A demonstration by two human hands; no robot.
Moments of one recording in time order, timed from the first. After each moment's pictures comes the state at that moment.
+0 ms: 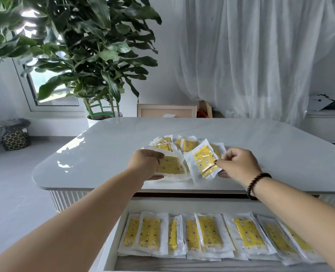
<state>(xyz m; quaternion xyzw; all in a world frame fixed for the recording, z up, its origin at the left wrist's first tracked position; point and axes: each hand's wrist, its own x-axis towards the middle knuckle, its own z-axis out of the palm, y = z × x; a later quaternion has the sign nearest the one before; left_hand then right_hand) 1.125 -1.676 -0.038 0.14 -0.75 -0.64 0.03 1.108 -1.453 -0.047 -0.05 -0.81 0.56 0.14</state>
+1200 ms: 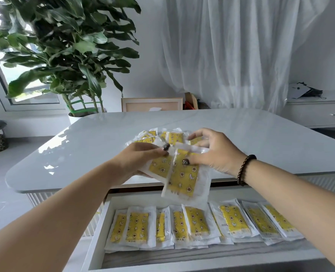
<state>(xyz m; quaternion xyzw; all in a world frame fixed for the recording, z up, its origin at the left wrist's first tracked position) 1.129 -1.673 -0.032 -0.05 -0.78 -0.61 -0.10 1.132 -1.455 -0.023 0.15 -0.85 0.50 0.05</state>
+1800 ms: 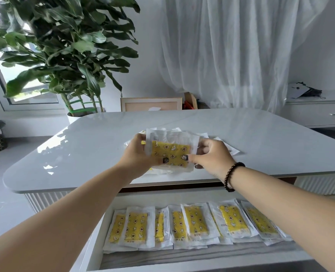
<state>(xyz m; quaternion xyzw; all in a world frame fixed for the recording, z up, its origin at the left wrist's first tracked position) 1.105 -1.666 -0.057 -0.03 -0.82 -0.57 0.08 1.112 -1.461 -0.054 0.05 -0.82 0.56 0.07</state>
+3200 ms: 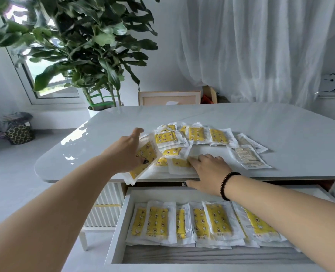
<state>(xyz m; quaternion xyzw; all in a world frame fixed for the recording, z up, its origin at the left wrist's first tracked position) 1.104 -1.746 -0.042 -0.02 -0.99 -0.15 0.05 1.091 -1.509 -0.097 0.22 -0.97 -0.07 0.04</state>
